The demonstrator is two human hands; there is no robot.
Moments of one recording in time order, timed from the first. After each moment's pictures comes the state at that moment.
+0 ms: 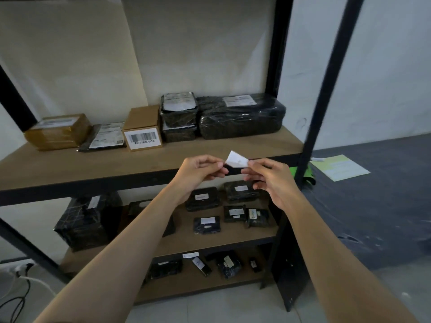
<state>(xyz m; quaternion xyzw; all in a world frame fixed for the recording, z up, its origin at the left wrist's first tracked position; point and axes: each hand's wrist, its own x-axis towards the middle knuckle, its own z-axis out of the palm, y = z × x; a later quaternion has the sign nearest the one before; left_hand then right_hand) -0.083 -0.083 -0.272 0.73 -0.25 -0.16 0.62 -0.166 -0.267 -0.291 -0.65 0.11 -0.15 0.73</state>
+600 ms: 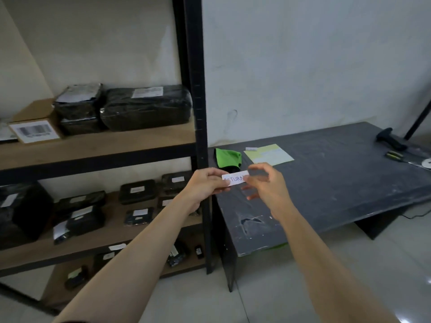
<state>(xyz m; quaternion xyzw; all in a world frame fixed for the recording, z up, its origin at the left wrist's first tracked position) -0.236 -0.342 -0.306 0.73 -0.19 -0.27 0.60 -0.324 -0.494 -0.322 -0.69 0.19 -0.20 0.67</state>
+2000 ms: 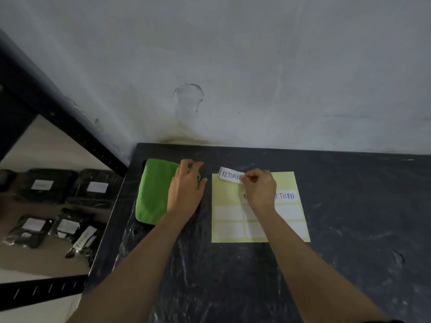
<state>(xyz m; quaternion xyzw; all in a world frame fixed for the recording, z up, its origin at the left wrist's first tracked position) 0.084 -0.716 -0.523 0.97 -0.07 0.02 0.24 0.071 -0.887 -0.546 -0.82 0.26 -0.05 0.50</state>
